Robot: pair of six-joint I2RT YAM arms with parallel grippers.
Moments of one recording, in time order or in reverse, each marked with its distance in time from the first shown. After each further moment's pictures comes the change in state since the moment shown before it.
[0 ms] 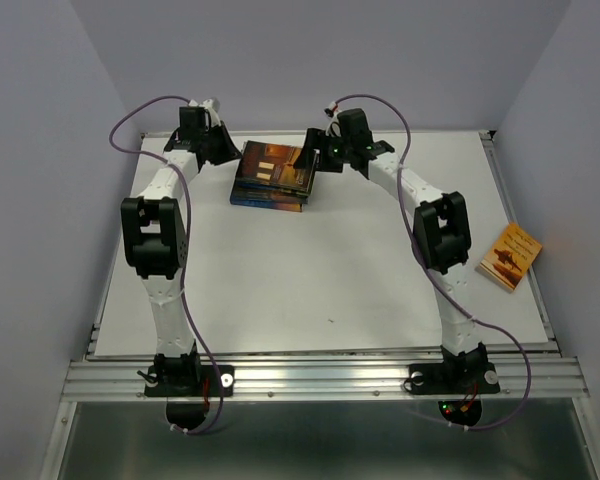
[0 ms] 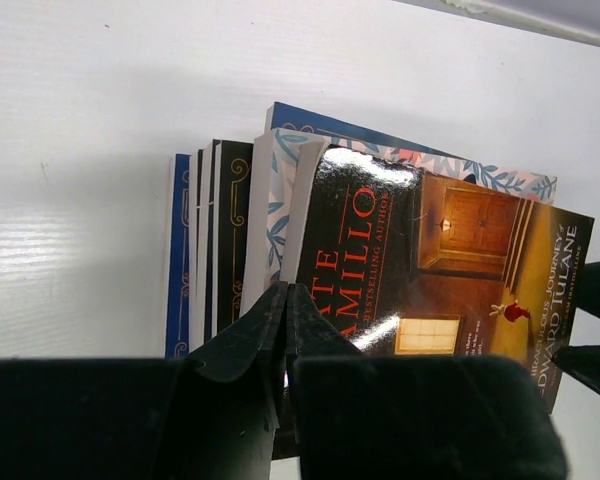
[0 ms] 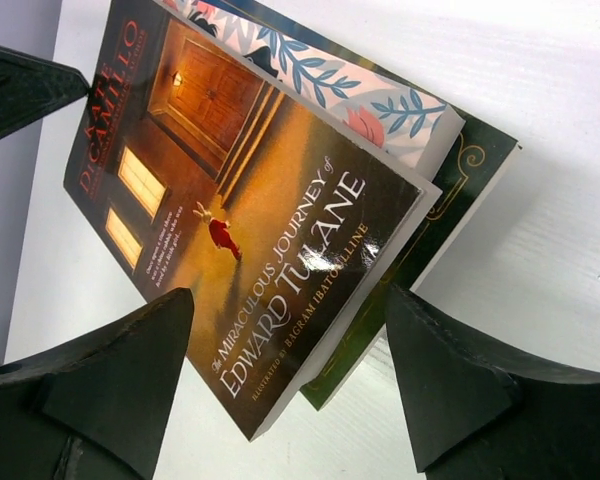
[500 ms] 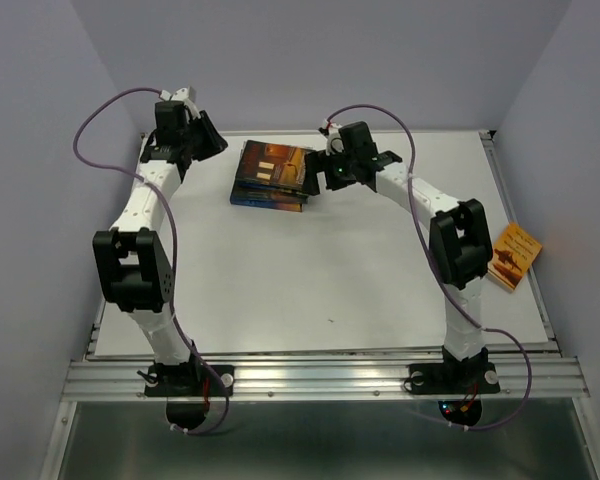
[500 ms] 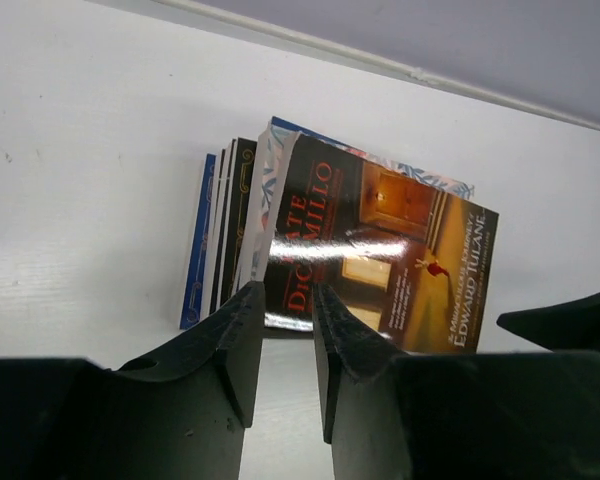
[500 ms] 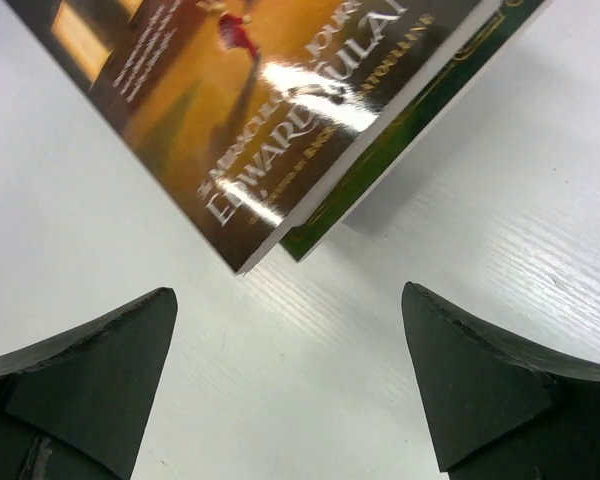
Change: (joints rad) left arm 0.014 -0.275 -0.151 0.008 -0.107 -0.034; right arm 0.030 -0.205 -0.276 -0.059 0.063 -0.278
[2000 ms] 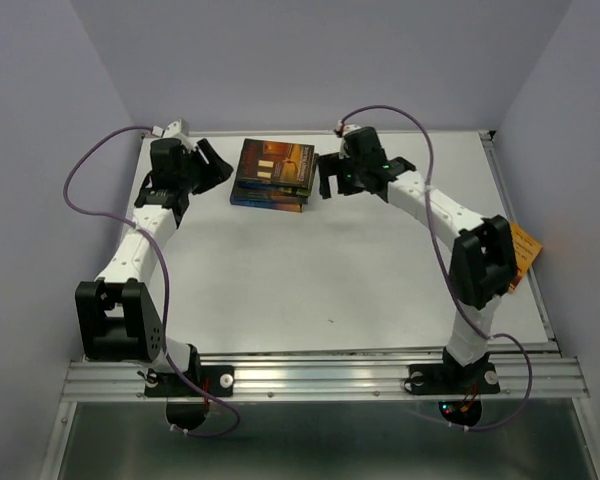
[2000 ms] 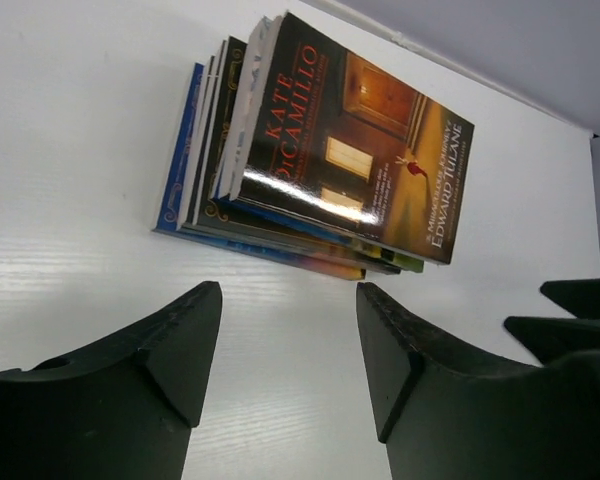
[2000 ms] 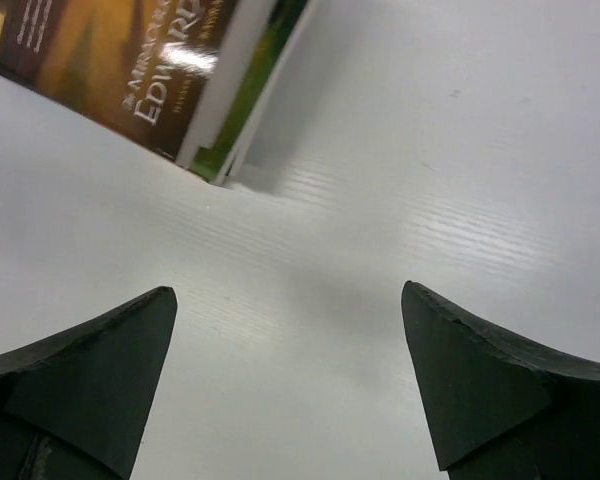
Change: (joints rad) left arm -0.007 -0.385 -0.471 0.137 -0.042 -0.109; right arm 0.075 -0.162 -0.117 -0.075 0.389 -0.020
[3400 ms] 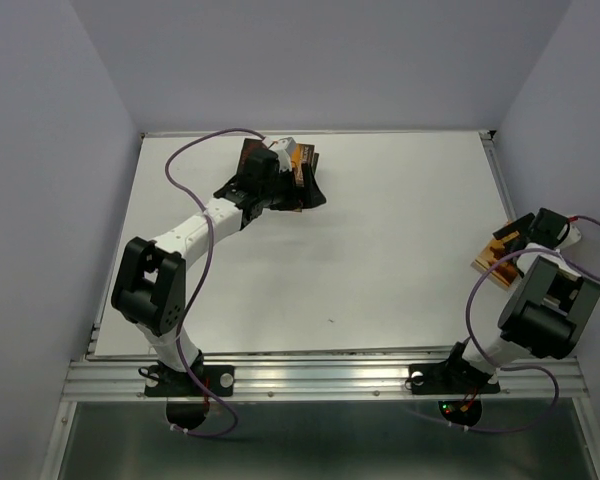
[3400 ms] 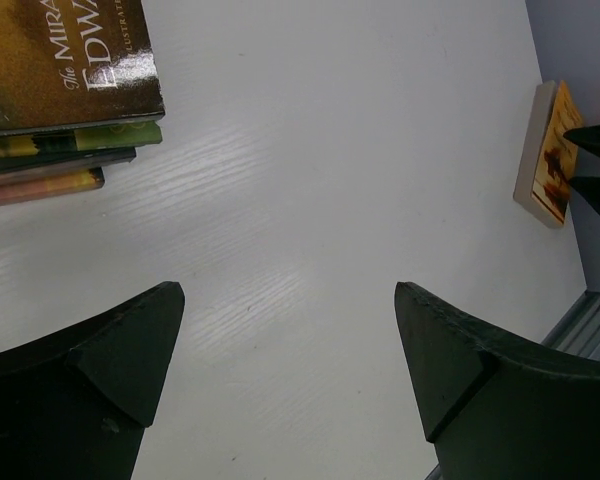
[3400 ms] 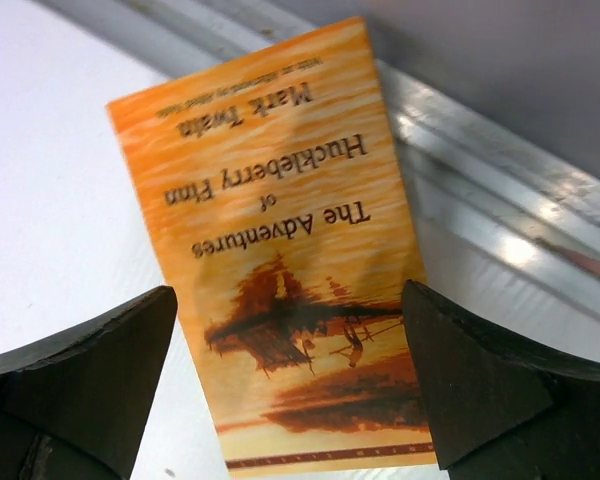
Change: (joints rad) left arm -0.458 0.221 0.076 0.043 0.089 -0.005; right arm -1.133 -0.430 -0.904 0.380 0.034 0.369
